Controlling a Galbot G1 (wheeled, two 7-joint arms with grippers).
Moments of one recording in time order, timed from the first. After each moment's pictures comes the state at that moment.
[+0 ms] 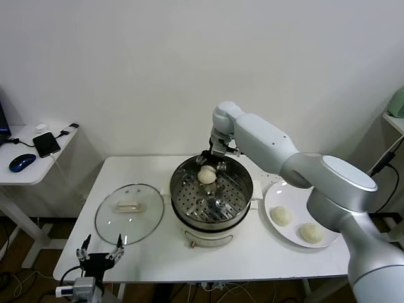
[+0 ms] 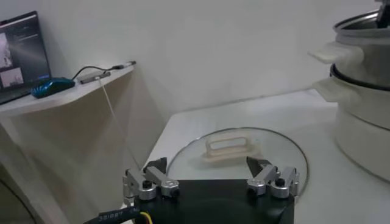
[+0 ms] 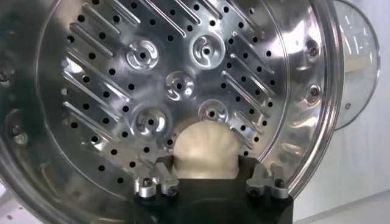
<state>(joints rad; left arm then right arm) 1.65 -1.61 -0.75 -2.03 0.15 0.19 0.05 0.29 1.43 -0.83 0.71 -0.38 0.82 -1.24</state>
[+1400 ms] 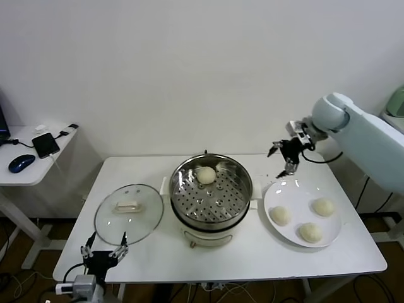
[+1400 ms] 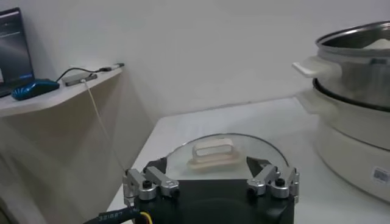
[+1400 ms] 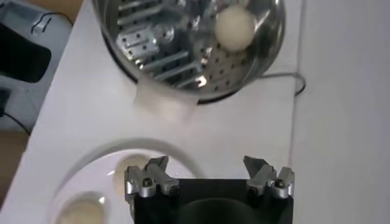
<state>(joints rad) 1.67 -1.61 -0.74 -2.08 0.12 0.23 0.09 0.12 0.73 -0.62 1.22 -0.07 -0.16 -1.35</state>
